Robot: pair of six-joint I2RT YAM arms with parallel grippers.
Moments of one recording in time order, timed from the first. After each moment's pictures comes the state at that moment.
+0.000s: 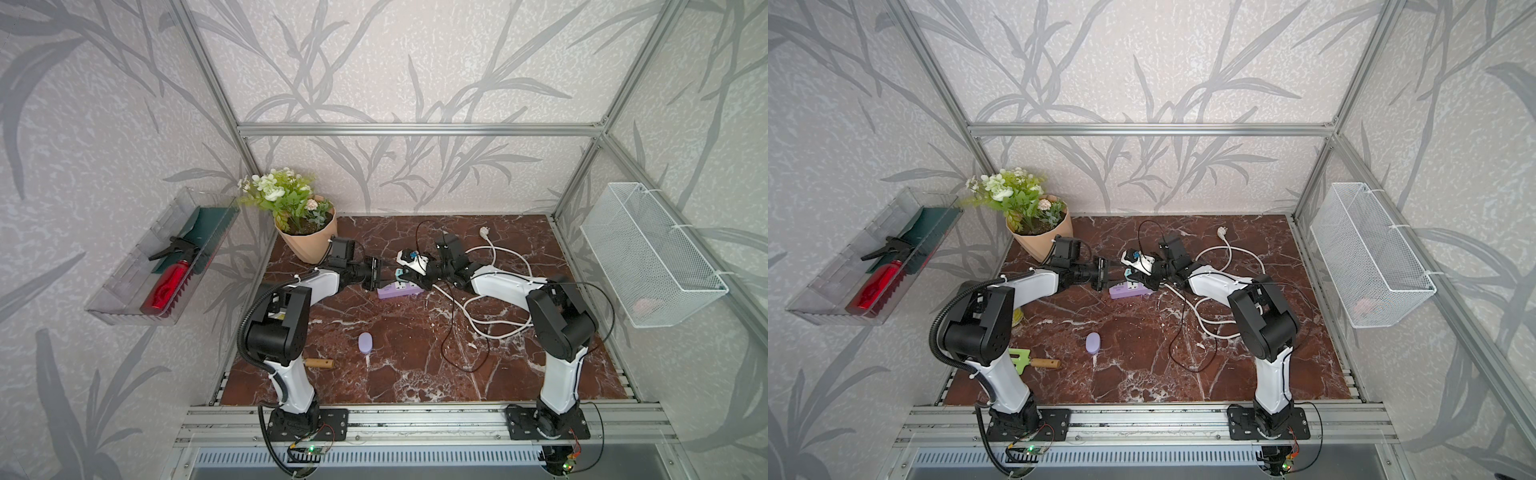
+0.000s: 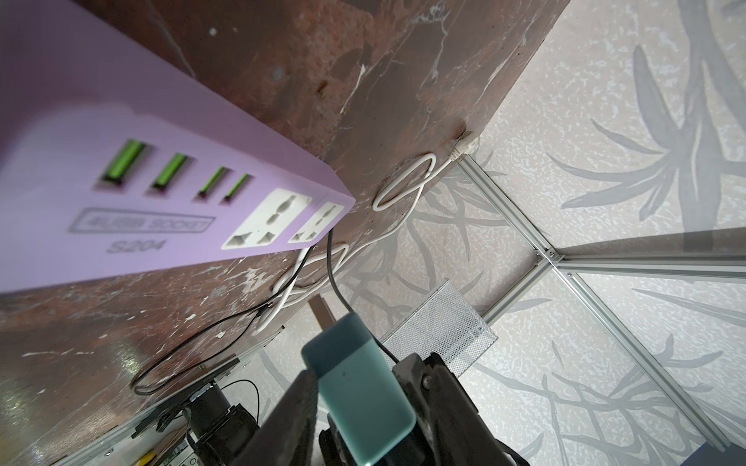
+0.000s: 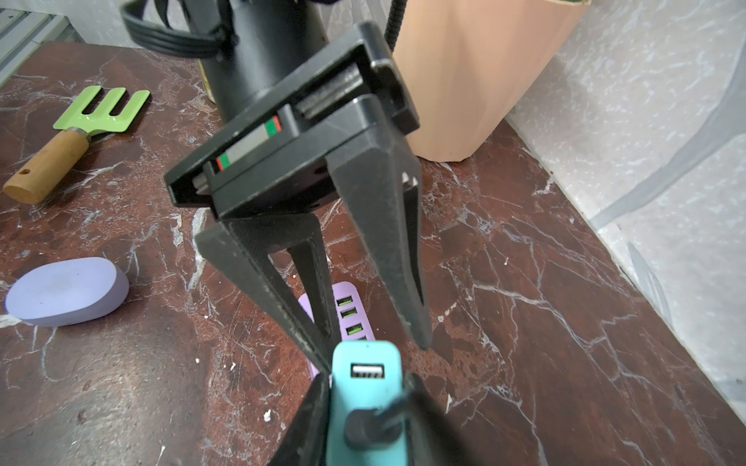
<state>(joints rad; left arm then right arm) -0.19 1.81 1.03 0.04 0.90 -1.70 0.59 1.93 1.27 0.09 -0.59 -0.55</state>
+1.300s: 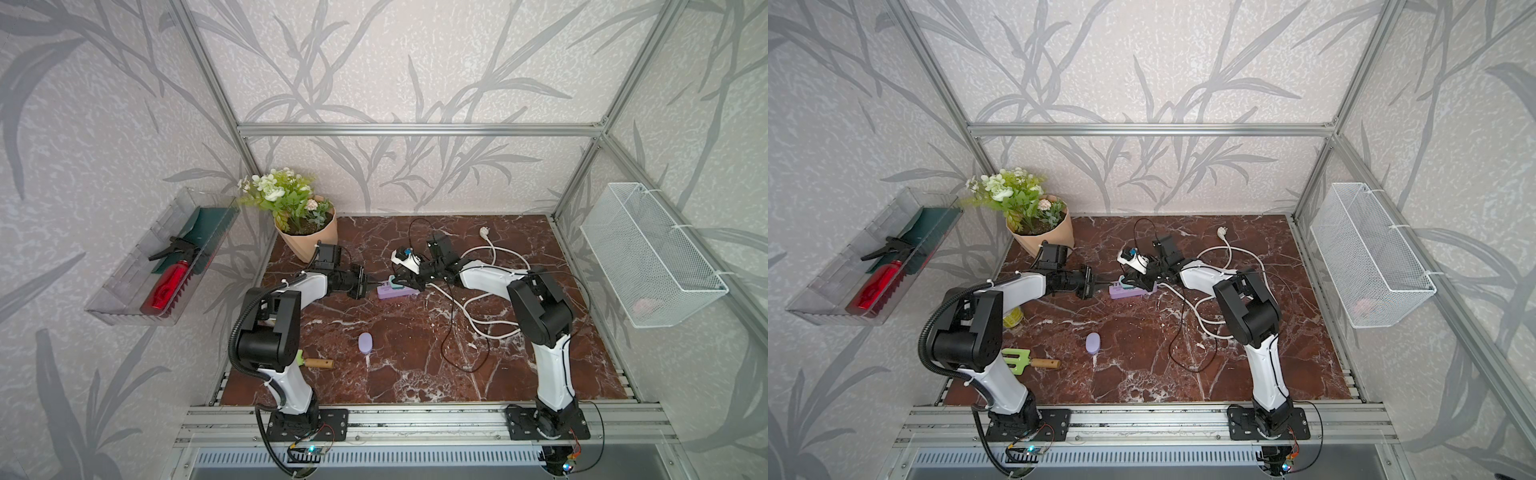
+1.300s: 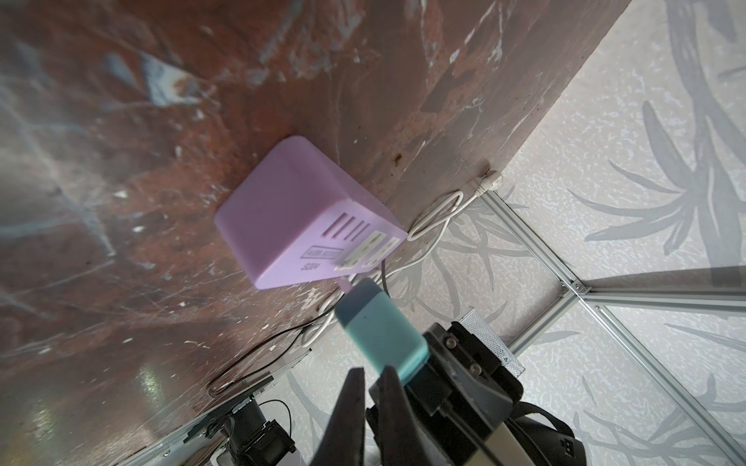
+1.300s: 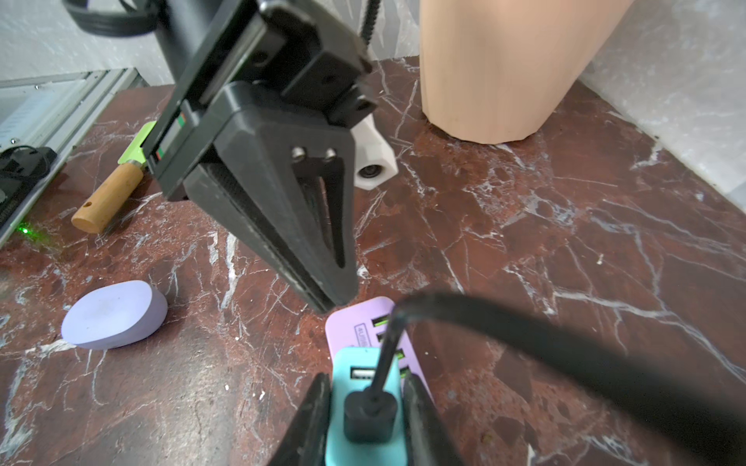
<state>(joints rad) -0.09 1.75 0.97 -0.17 0.85 -1.48 0.57 2.09 1.41 0.02 -0.75 -0.45</state>
